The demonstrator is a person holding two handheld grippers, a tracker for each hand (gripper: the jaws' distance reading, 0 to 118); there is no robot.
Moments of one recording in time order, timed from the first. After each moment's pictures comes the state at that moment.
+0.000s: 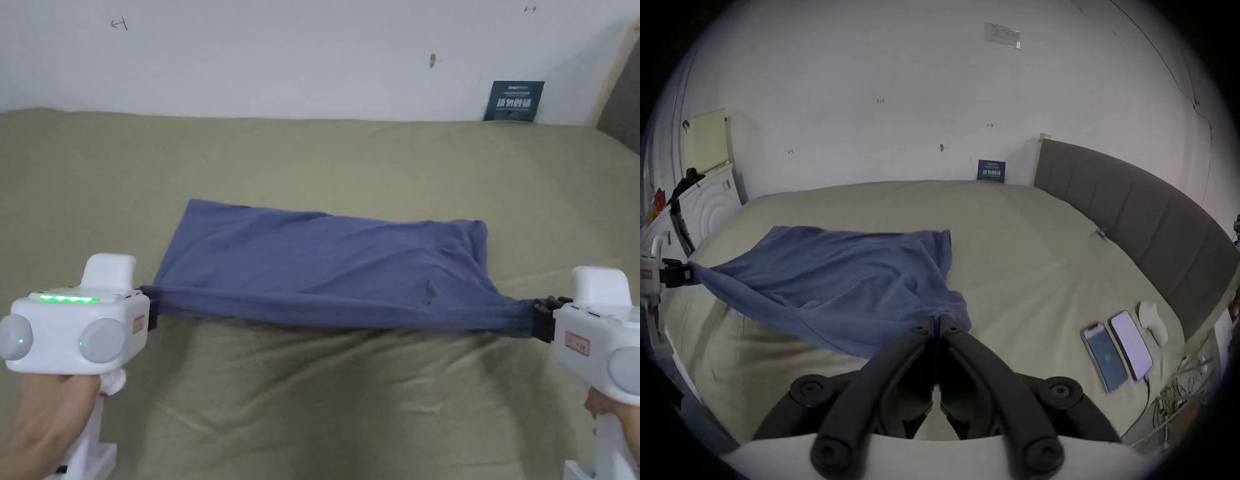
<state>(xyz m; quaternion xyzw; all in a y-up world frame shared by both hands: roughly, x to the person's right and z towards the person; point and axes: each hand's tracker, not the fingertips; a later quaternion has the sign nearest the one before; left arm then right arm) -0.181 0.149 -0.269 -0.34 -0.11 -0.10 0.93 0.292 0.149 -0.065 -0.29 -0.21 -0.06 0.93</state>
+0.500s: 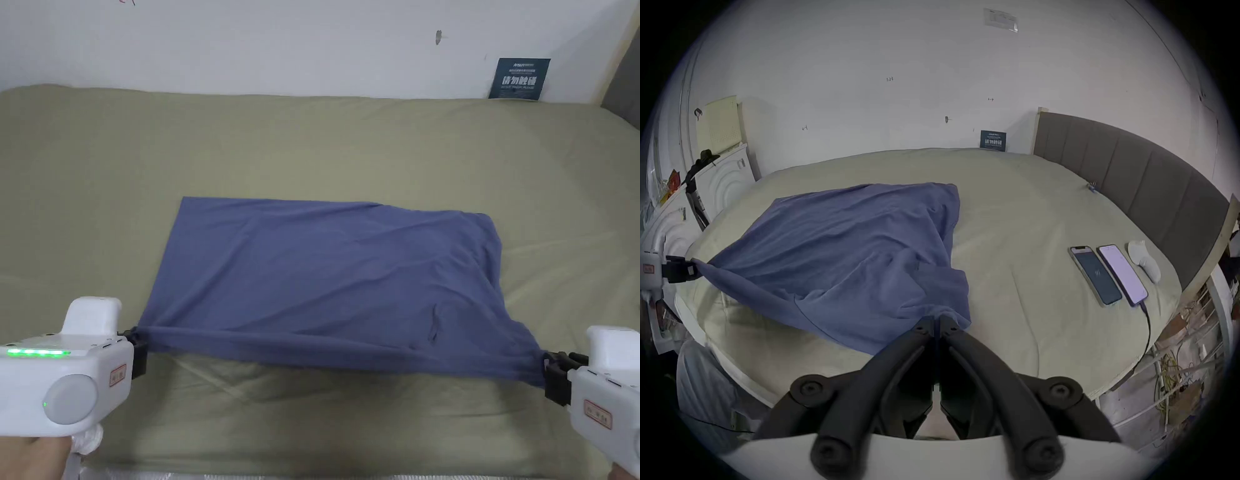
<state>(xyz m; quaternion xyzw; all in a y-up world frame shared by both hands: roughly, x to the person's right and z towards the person) -0.225 0.126 -0.201 -0.38 -0.13 -0.09 0.91 0.259 0.110 0.017 -0.34 -0.19 -0.07 0.92</state>
